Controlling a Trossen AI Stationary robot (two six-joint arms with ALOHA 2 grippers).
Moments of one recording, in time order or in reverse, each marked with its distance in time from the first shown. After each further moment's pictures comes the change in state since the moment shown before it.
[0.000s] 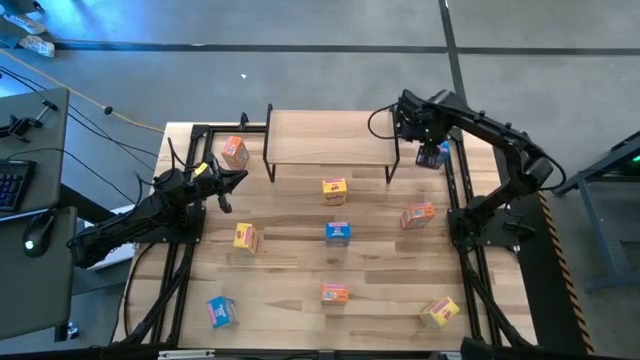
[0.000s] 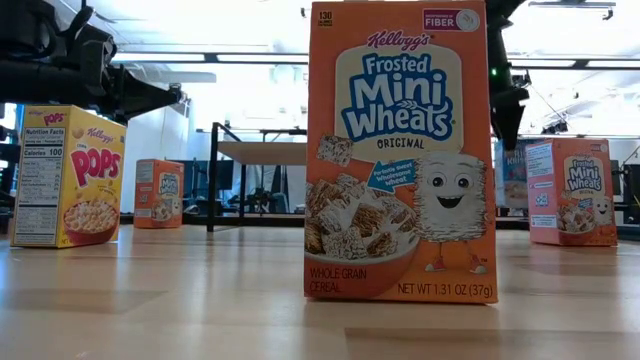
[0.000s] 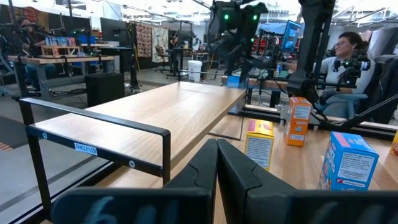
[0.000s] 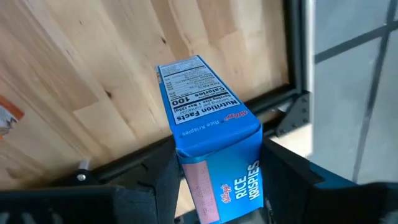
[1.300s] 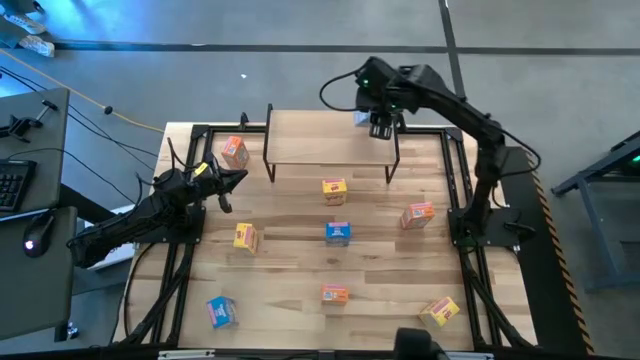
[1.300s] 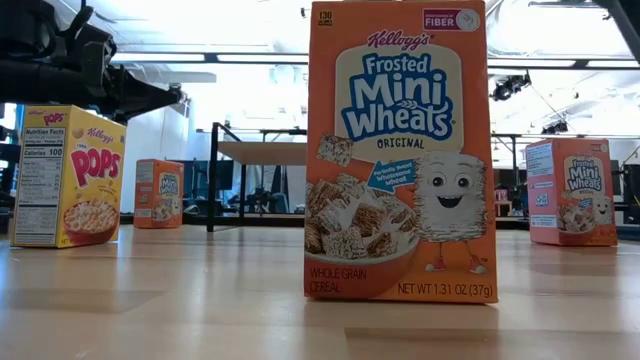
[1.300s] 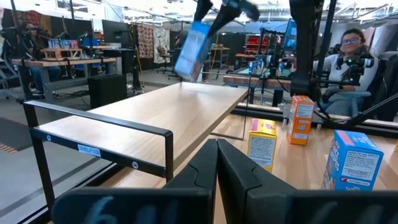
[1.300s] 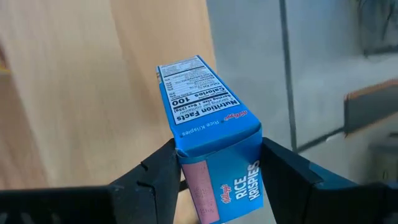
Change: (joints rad) left arm 0.000 0.000 0.000 0.000 -0.006 0.018; right arm 0.234 0.334 0.797 0.005 0.019 -0.068
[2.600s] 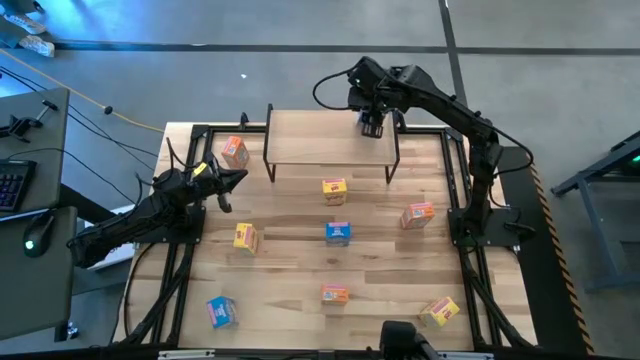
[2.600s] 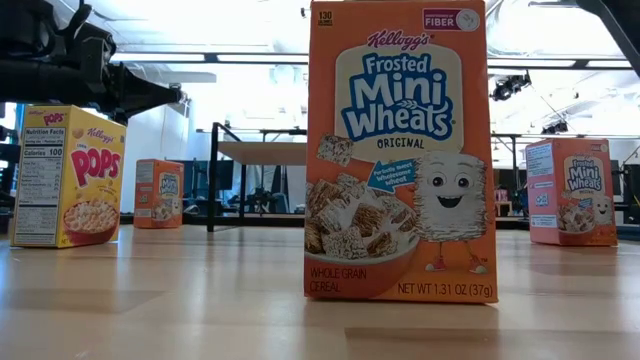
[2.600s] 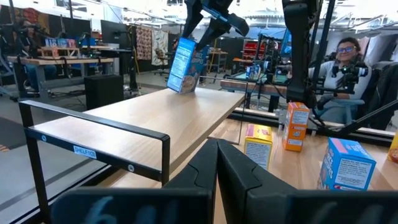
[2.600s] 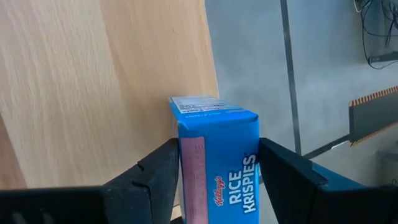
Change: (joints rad) left arm 0.000 0.000 0.000 0.016 0.007 -0.036; right arm -0.008 0.044 -0.001 0.089 -0.031 -0.009
